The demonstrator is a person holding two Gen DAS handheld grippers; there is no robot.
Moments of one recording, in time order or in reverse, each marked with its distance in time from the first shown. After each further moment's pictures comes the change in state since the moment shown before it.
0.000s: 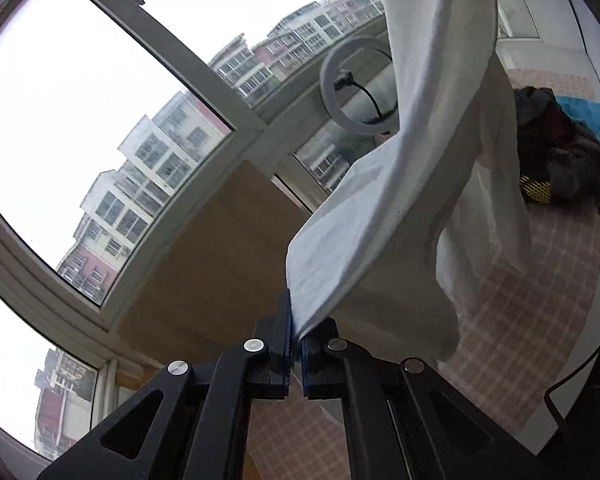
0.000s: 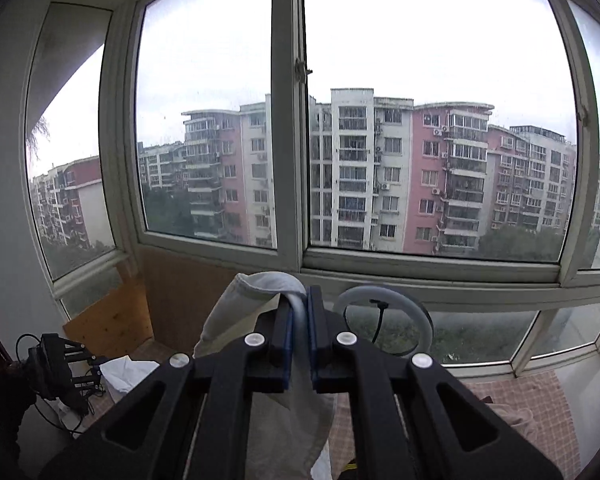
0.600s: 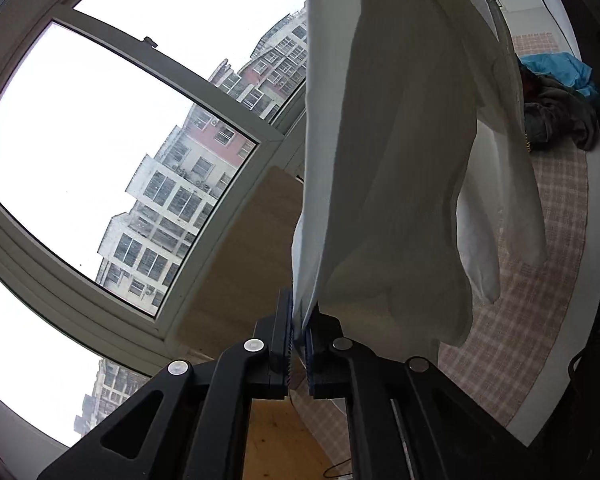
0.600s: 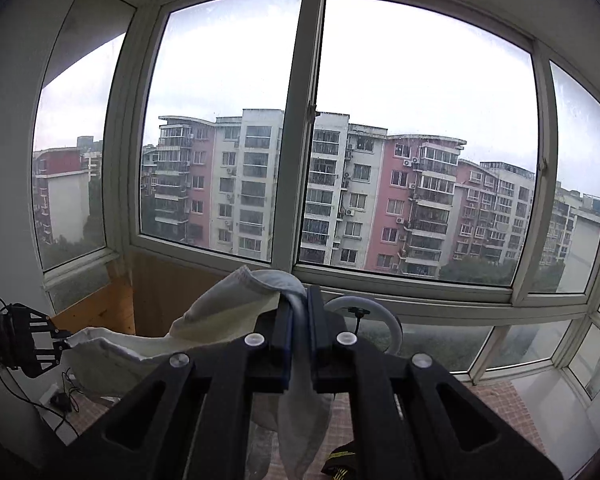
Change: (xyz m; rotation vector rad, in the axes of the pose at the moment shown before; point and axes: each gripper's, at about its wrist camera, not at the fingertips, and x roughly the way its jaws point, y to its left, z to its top) left arm -0.078 0.032 -0.047 0.225 -0.031 0.072; right arm -0.104 0.097 0.008 -0.117 -0.039 -0.168
